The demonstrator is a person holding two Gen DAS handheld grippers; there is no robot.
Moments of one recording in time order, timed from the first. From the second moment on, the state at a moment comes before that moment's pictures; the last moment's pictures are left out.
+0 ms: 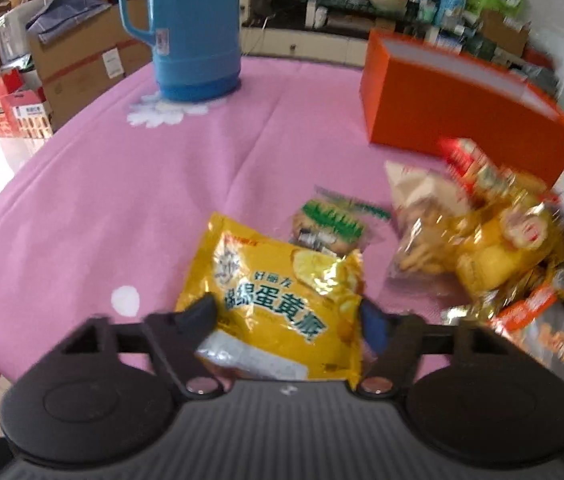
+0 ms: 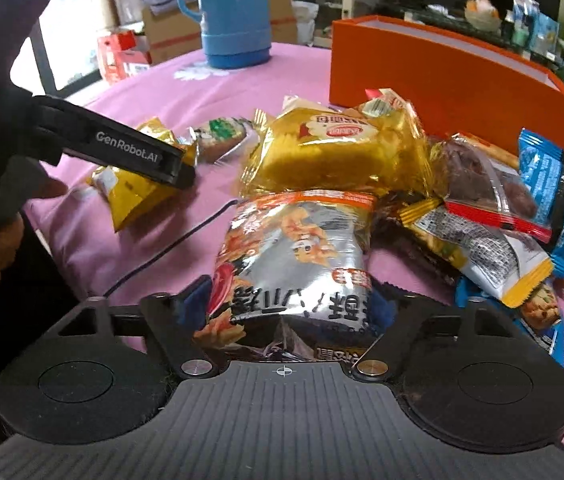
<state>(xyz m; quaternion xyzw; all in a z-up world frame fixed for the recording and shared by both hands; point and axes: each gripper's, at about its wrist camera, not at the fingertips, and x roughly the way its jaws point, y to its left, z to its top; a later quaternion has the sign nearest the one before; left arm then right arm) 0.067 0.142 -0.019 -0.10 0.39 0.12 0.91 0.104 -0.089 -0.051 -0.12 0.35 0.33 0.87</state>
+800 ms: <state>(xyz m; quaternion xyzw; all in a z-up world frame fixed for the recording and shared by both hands) 0.068 0.160 0.020 -0.05 0.37 0.07 0.93 0.130 -0.185 0.002 0.06 0.33 0.31 0.89</state>
